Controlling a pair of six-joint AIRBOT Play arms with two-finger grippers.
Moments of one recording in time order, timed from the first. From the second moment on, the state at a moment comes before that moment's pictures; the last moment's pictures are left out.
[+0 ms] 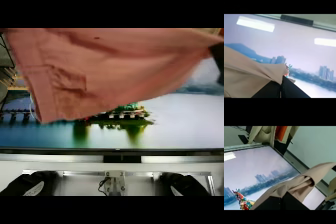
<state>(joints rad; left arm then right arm) -0.28 -0.95 1.92 0.94 -1.22 -1.57 0.45 -0.81 1.80 -1.71 1.36 1.64</state>
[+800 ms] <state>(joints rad) -0.22 -1.18 1.35 1.08 -1.29 -1.67 0.37 -1.35 1.80 -1.72 1.47 1.61</state>
